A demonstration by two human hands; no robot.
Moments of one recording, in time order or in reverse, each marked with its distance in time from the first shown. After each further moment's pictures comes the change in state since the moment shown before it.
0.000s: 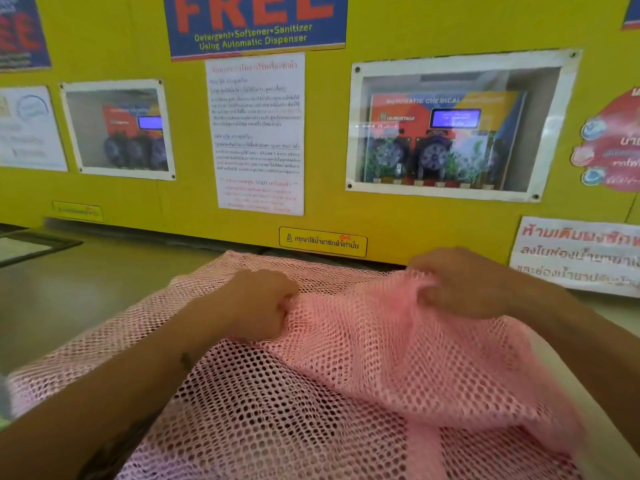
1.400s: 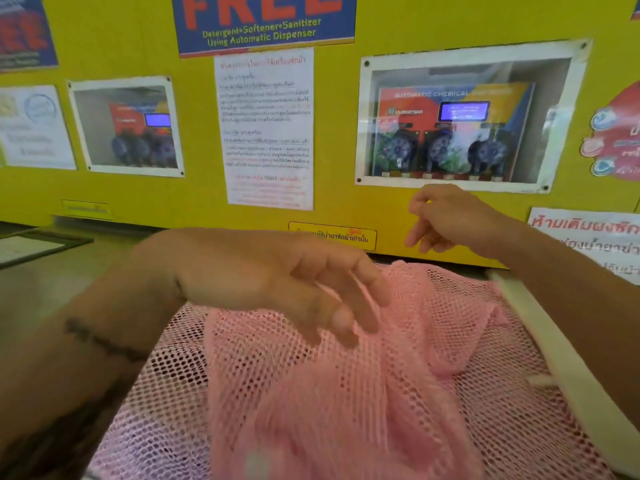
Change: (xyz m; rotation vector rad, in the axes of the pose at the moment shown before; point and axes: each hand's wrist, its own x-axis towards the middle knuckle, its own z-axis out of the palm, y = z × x) left_hand -0.067 0.052 -0.122 -0.860 -0.577 0.313; right_hand 0.046 -0.020 -0.025 0.642 0.221 0.222
